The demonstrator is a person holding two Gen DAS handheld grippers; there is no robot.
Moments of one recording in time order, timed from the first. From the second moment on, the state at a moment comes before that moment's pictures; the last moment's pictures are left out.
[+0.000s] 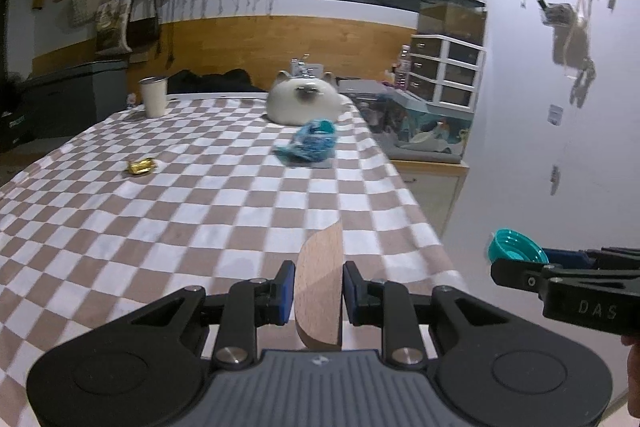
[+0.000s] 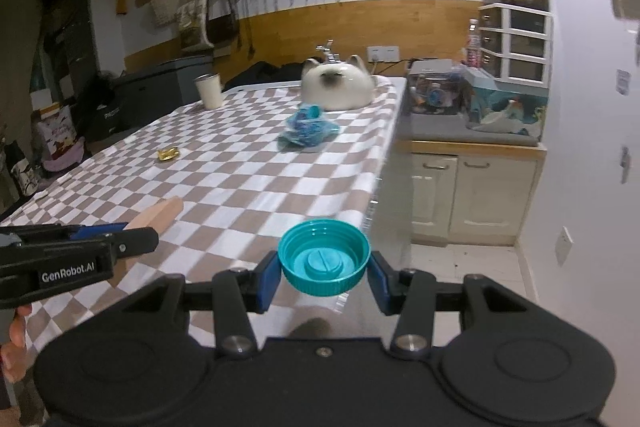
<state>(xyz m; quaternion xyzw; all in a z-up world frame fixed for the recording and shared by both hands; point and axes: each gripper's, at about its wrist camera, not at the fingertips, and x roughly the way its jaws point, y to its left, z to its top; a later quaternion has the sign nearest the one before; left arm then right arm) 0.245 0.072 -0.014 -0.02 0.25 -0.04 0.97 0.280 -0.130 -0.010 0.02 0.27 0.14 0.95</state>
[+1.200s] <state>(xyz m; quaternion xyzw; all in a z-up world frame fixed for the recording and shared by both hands) 0.325 -0.172 -0.090 -0.01 0.38 -0.19 0.90 0.278 -0.351 -0.082 0.11 0.33 0.00 0.94</state>
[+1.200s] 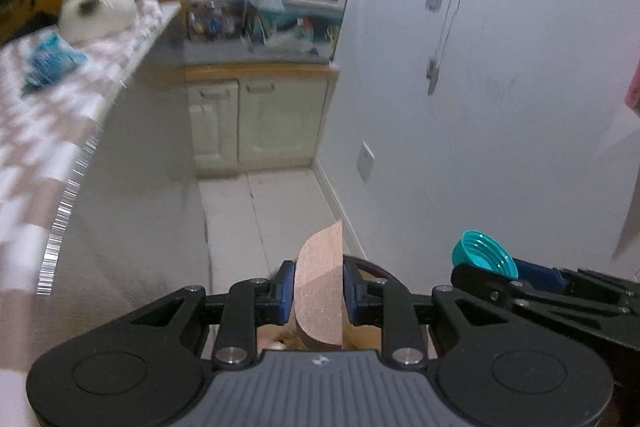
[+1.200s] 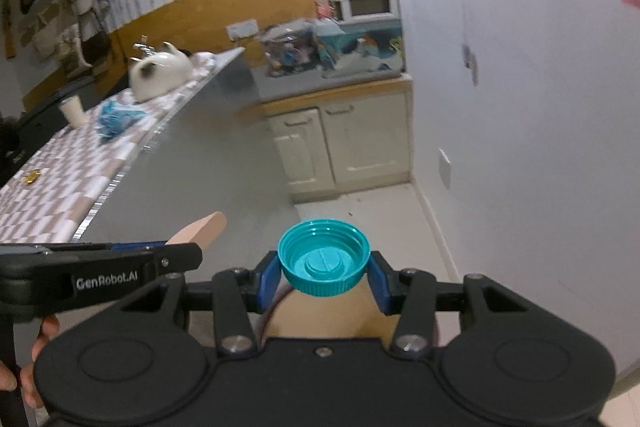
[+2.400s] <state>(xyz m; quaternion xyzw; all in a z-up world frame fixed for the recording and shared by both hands) 0.436 -0.217 -0.211 -0.02 0.54 -0.18 0.82 0.372 -0.377 -0.220 0.13 0.50 -0.02 0.86</state>
